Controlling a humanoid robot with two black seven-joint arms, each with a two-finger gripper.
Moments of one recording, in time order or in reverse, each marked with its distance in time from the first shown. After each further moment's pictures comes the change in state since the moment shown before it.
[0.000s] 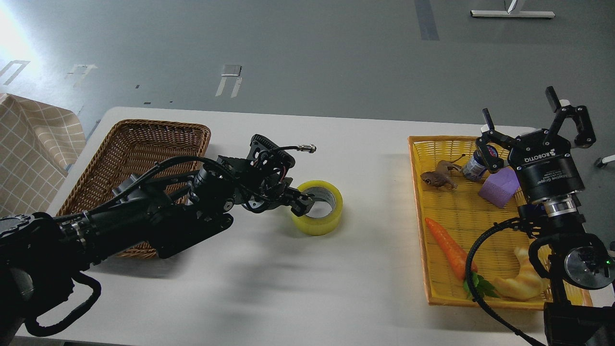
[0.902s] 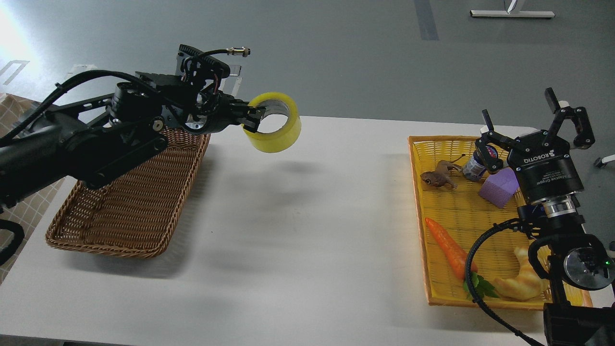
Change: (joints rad) left arm -0.238 0.345 0.002 -0.021 -0.189 0.049 -0.121; right arm -0.002 0.000 -0.002 -0.003 0.001 0.000 0.000
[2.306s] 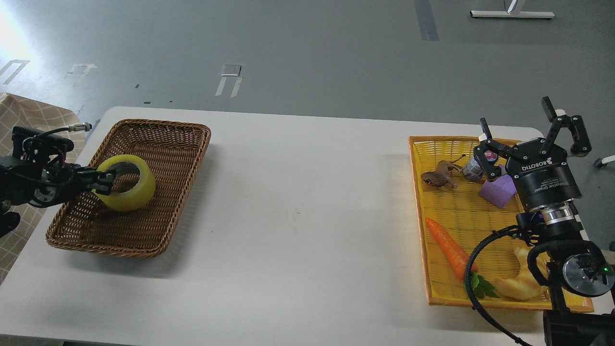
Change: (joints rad) left arm 0.410 0.361 0.021 0.125 0.013 0.236 -0.139; right arm -0.026 0.000 -0.006 0.000 0.002 0.000 0.000
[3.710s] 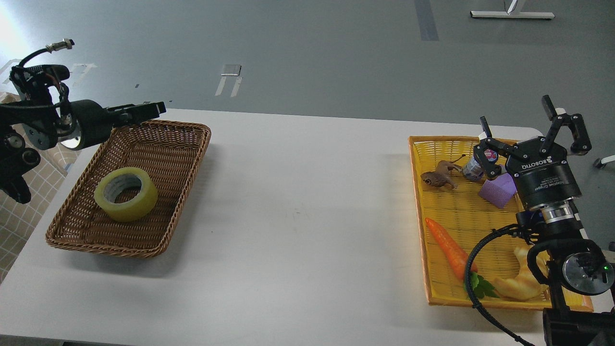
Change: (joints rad) left arm -0.243 -0.006 -0.029 -0.155 -0.570 -0.043 0.003; right arm 0.010 0.000 0.000 -0.002 -0.001 0.000 0.000
